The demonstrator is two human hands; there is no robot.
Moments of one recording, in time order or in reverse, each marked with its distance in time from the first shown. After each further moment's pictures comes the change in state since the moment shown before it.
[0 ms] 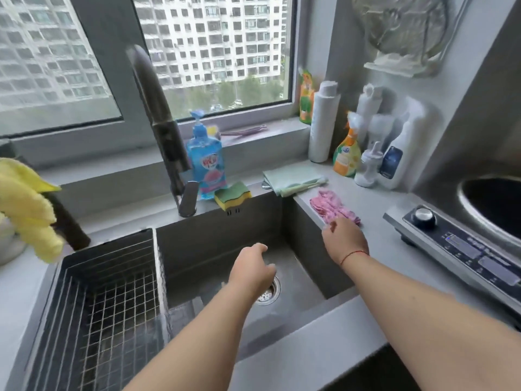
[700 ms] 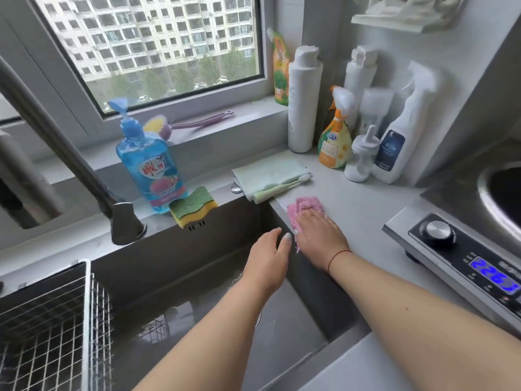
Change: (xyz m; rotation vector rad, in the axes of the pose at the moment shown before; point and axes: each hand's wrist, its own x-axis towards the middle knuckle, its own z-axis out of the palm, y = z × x) left_hand 0.121 0.062 0.074 -0.193 -0.011 0.202; right_hand 0.106 0.031 0.055 -0.287 -0.248 -0.383
